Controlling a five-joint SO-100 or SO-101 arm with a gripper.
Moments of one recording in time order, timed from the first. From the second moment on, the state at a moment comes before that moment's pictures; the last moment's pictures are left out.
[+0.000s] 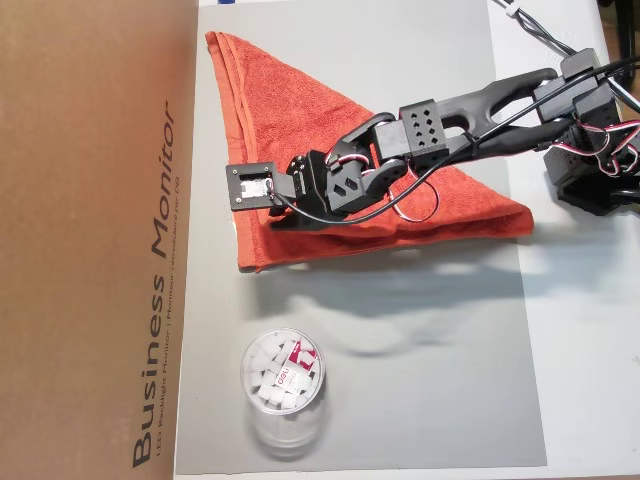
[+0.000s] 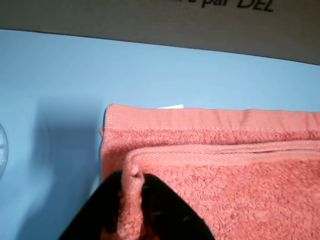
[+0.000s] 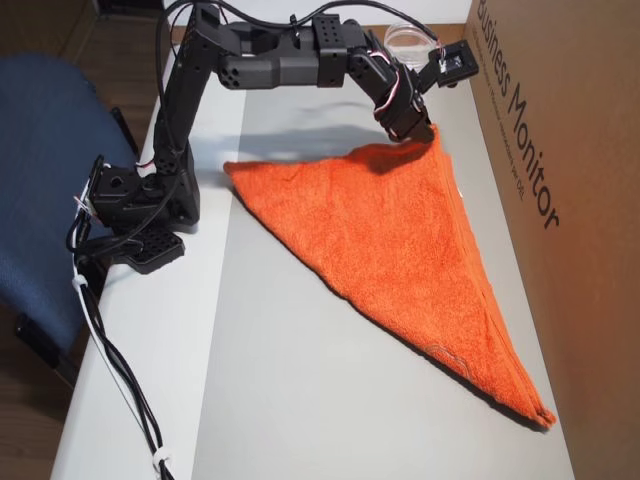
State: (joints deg) arm -10.0 56.2 58.5 38.9 89.2
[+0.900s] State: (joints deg) arm -13.8 43.2 51.6 31.4 73.1
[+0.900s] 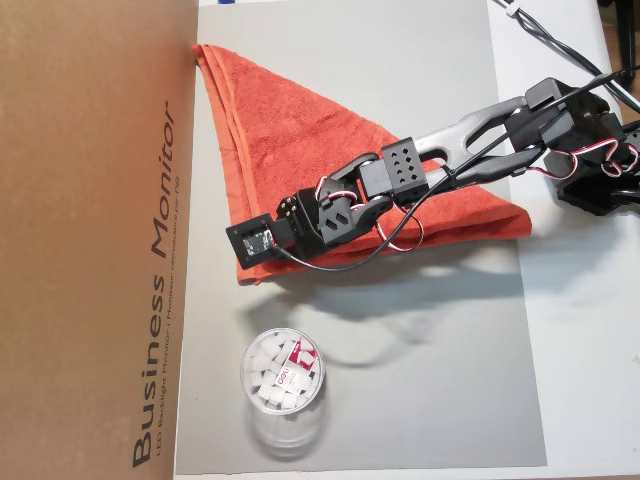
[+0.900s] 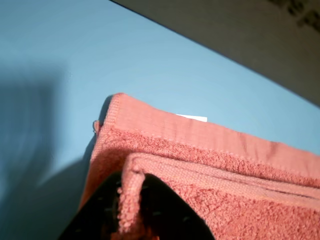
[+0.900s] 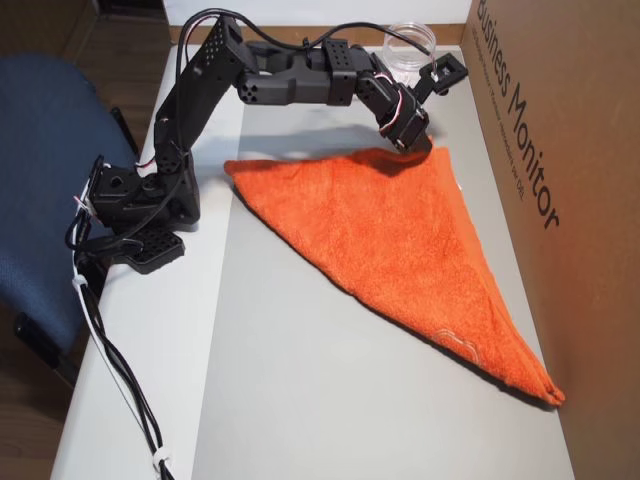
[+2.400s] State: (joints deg) arm -19.2 49.4 67.3 25.7 79.2
